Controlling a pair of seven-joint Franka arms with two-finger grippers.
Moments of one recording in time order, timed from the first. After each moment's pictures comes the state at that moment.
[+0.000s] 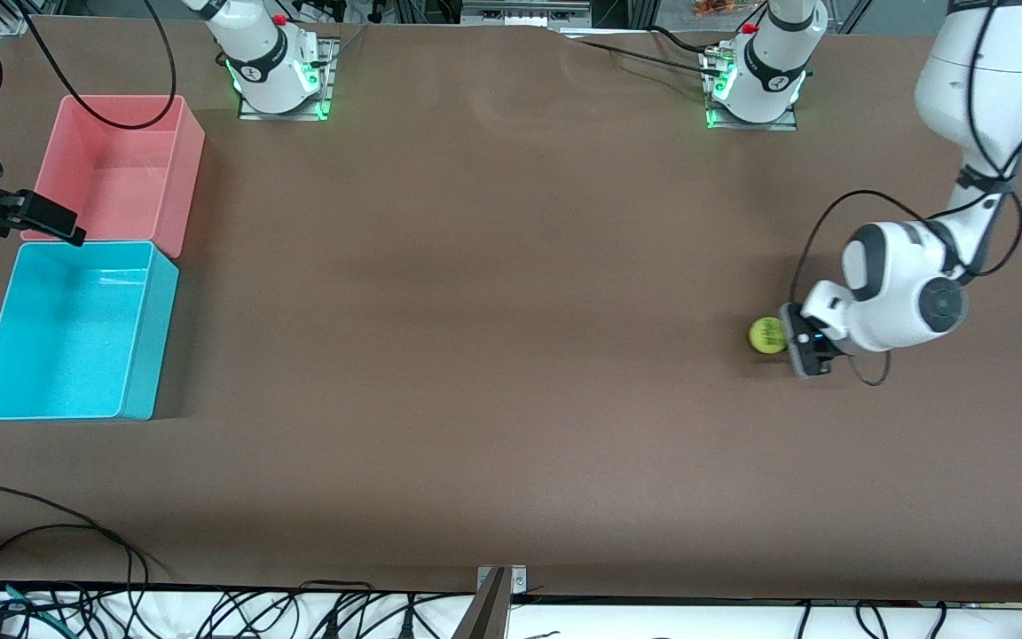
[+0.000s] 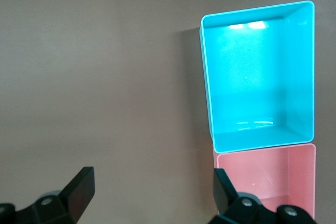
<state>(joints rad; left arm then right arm) 0.16 0.55 -0.16 -1.99 -0.05 2.42 1.37 -0.07 0.09 0.03 -1.53 0.00 1.57 0.08</state>
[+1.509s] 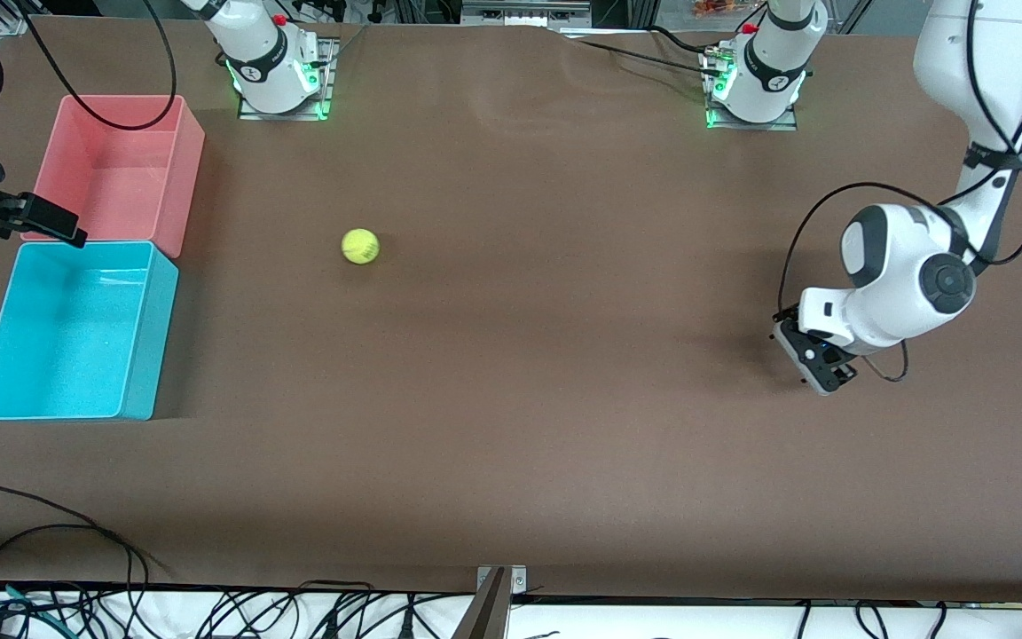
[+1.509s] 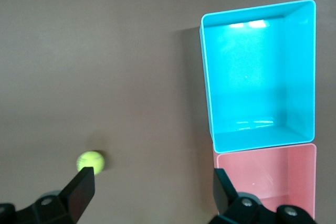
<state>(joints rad) 0.11 0.43 -0.14 -1.98 -0.03 2.41 1.01 -0.07 0.10 0.03 -1.53 0.00 1.57 0.07</state>
